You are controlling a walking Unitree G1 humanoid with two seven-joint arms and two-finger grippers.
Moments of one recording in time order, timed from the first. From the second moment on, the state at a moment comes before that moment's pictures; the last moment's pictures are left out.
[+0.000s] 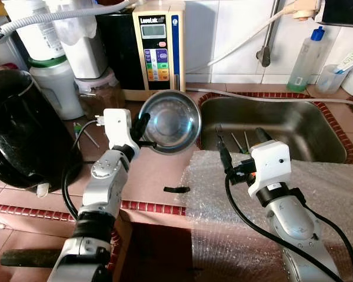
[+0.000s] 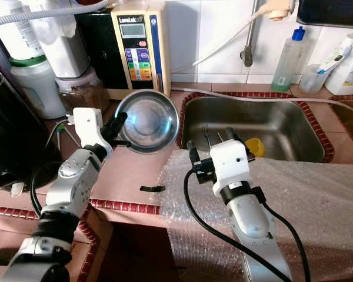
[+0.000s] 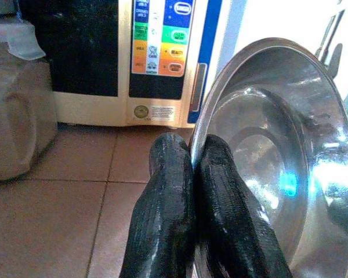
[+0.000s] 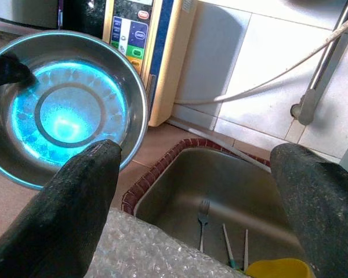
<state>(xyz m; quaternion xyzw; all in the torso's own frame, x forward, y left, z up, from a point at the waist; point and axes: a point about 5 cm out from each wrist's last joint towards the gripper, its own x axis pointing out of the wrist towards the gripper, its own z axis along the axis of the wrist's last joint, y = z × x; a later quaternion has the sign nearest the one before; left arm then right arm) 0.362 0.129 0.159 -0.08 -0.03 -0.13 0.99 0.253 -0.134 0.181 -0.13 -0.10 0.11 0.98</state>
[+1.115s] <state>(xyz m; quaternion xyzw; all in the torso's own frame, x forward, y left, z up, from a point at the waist) 0.340 0.100 0.190 -0.06 -0.15 -0.31 0.94 0.318 -0.161 0.190 -0.09 -0.11 0.06 0.99</state>
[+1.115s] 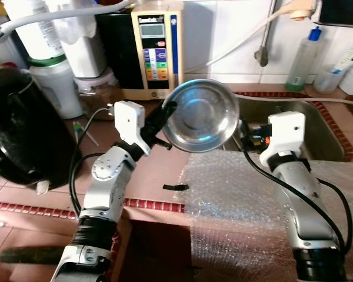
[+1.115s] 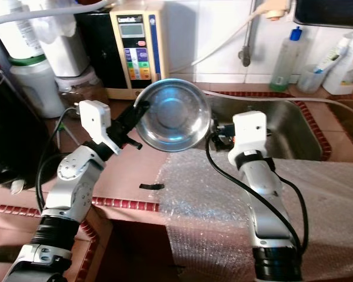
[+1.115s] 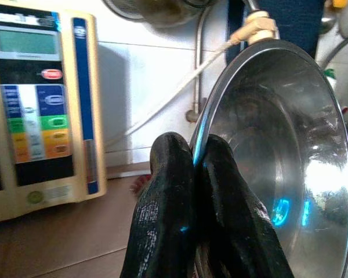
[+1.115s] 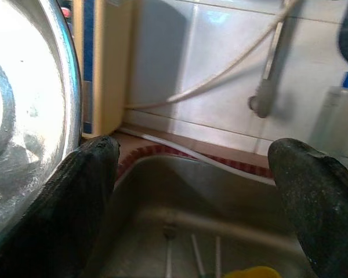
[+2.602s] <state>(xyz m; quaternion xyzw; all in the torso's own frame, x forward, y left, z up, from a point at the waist) 0.349 0.102 0.182 -0.05 -0.12 -0.28 0.95 0.249 -0.184 0.172 -0.17 -0.12 -0.09 0.98</state>
